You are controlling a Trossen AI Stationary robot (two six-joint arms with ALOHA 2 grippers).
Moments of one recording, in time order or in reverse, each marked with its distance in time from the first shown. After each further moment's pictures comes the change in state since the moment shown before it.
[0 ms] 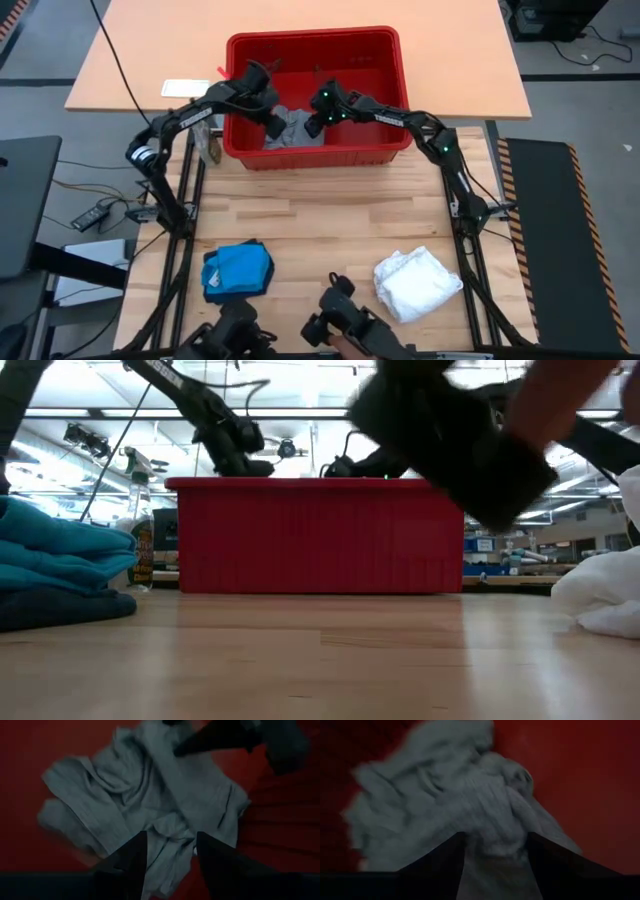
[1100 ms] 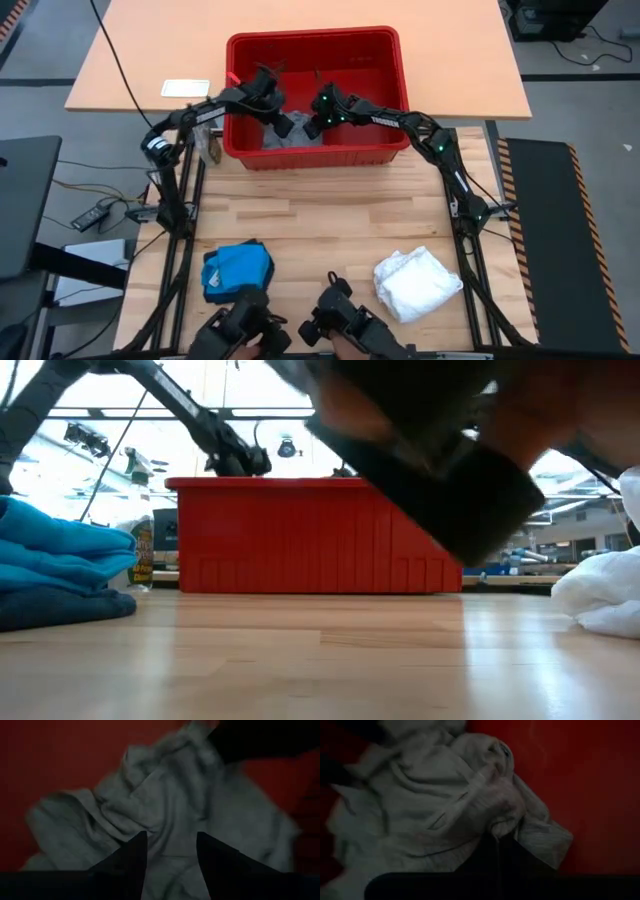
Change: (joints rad) left arm 0.017 0.156 0.002 0.175 -0.008 -0.026; right arm -0.007 0.044 -0.002 0.038 -0.048 0.103
